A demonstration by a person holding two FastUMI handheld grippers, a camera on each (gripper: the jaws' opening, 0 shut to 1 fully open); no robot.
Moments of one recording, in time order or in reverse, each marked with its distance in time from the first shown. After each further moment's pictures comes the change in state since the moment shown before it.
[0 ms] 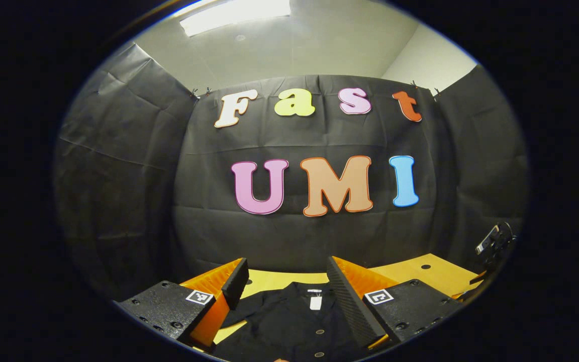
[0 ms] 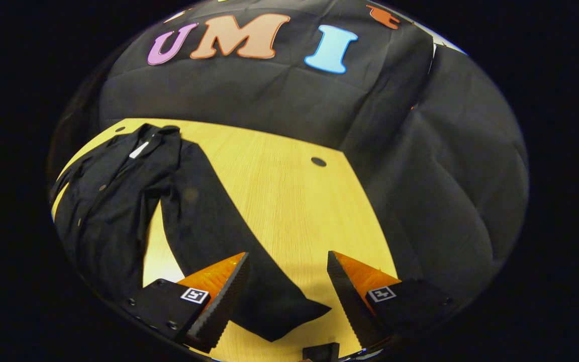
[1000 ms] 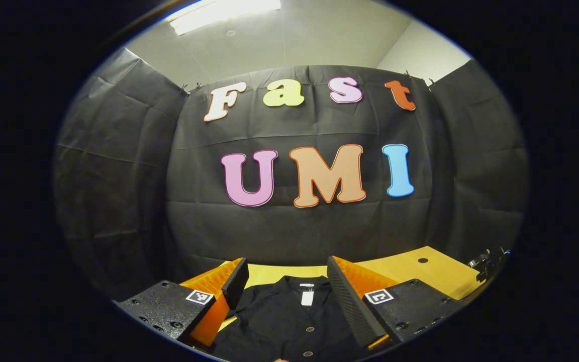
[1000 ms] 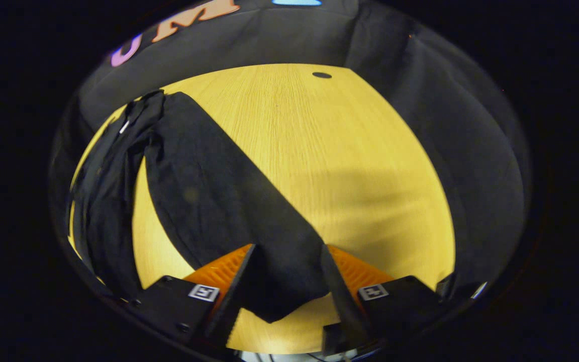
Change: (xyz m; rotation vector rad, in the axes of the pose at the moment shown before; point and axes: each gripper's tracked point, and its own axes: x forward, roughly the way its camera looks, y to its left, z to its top) left arm 0.012 -0.030 -0.010 0.024 0.043 -0.016; right arm 0.031 0.024 -0.078 0.200 0.370 0.185
